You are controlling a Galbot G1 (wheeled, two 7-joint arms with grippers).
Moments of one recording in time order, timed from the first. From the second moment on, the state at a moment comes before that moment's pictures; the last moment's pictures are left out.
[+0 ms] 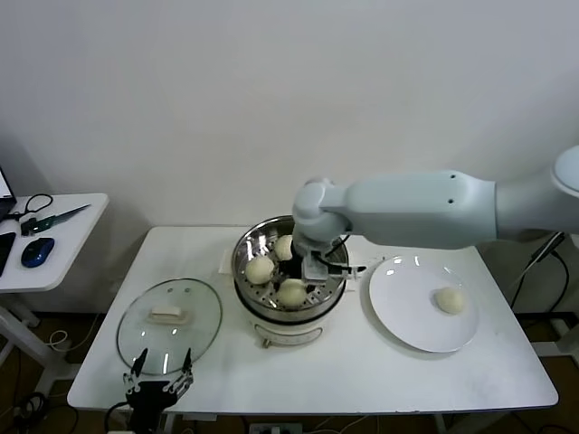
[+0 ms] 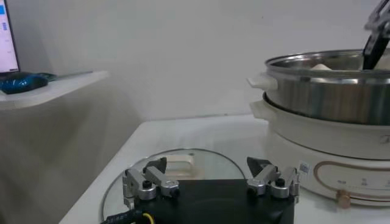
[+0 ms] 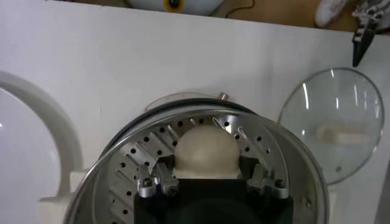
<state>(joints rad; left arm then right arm) 1.82 -1.54 -0.66 -2.09 -0.02 0.06 0.02 0.70 1.24 -1.56 1.50 -0.14 0.40 -0.87</state>
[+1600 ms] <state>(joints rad) 1.80 -1.54 -0.68 -2.11 -0.05 0.08 0.04 0.51 0.65 -1.41 1.07 0.23 0.08 -1.08</state>
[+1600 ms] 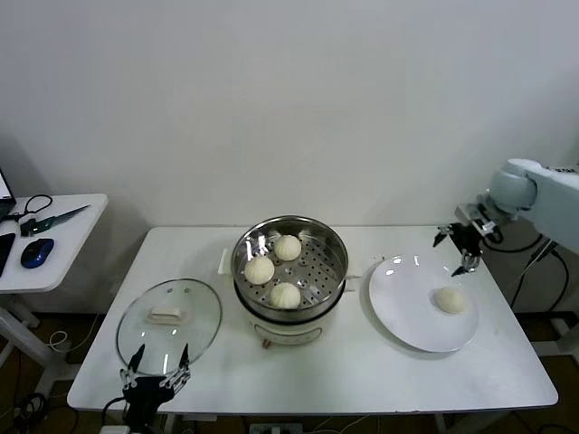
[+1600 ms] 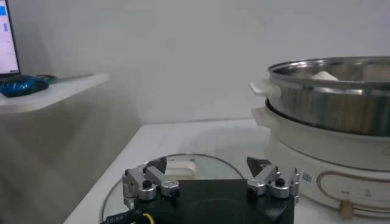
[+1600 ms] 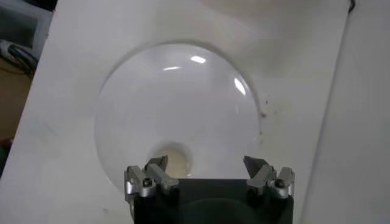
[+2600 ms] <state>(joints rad) 1.81 -1.55 -0.68 -2.10 -0.04 0.09 0.04 0.14 0.73 -1.09 0.83 0.07 0.01 -1.03</state>
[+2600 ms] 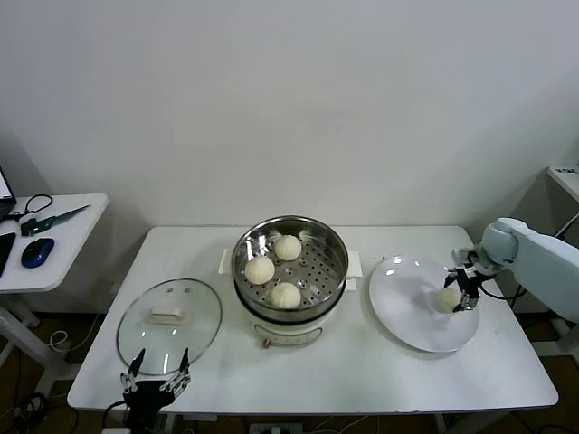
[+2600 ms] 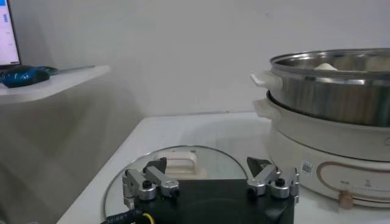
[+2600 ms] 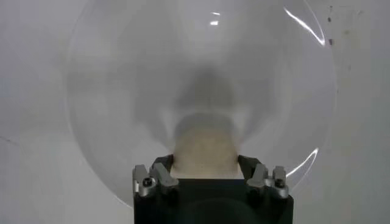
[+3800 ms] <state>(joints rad) 1.80 -1.52 -0.68 -2.13 -0.06 0.10 0.04 0.97 0.99 -1.71 1.47 0.78 -0.33 -0.86</state>
